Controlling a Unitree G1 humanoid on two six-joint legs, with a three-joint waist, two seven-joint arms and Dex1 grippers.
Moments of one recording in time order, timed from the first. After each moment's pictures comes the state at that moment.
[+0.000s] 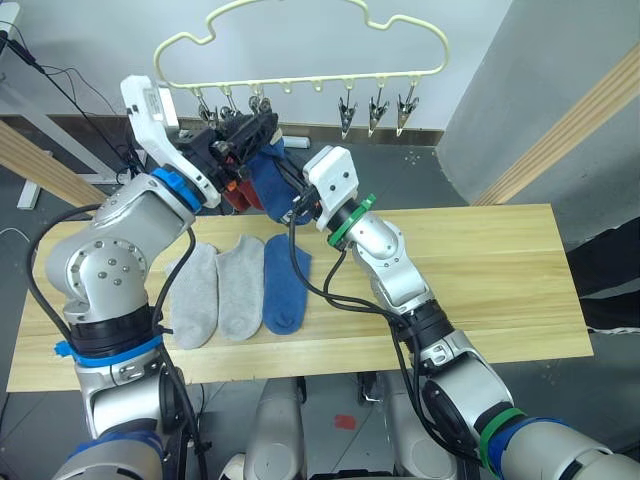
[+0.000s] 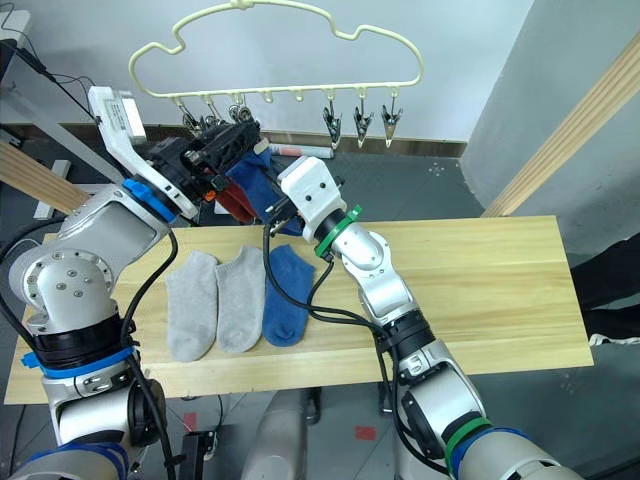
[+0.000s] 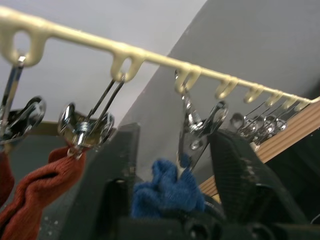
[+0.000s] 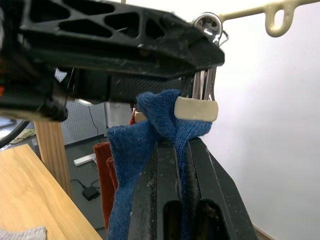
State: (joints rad) left arm -0.71 0.50 0.34 -0.24 -0.94 0.88 -0.25; right arm -0.84 0.13 0.22 0.42 -0.04 -0.23 0.35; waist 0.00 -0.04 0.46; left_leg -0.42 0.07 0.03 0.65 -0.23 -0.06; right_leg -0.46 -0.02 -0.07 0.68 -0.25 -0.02
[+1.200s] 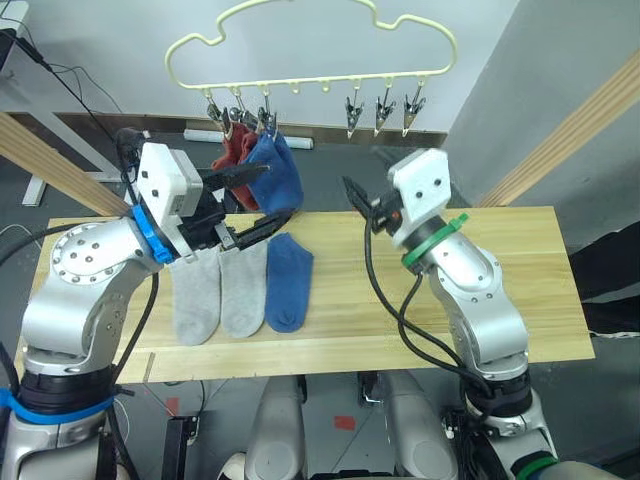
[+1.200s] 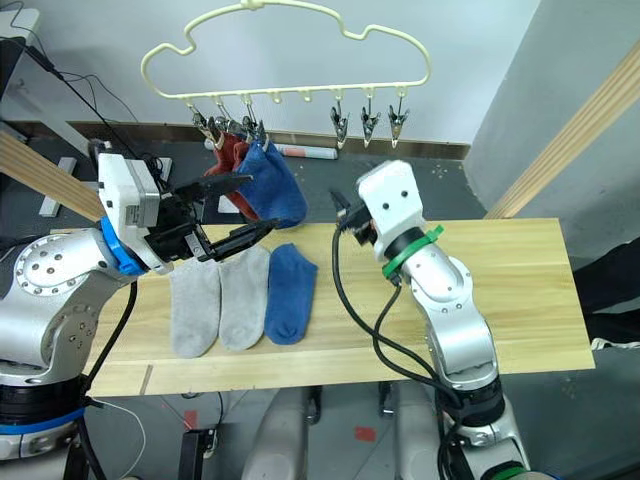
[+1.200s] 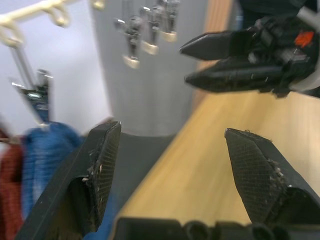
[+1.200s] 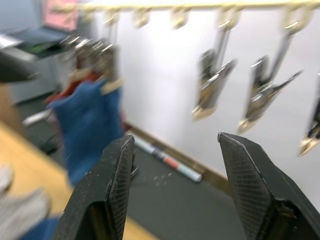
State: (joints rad) left arm -0.38 0.72 0.18 -0.37 -0.49 0.31 -0.78; right arm -0.56 -0.01 0.15 -0.45 -0.09 0.55 0.26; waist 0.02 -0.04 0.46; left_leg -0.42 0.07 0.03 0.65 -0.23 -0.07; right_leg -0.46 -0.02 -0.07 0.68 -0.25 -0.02
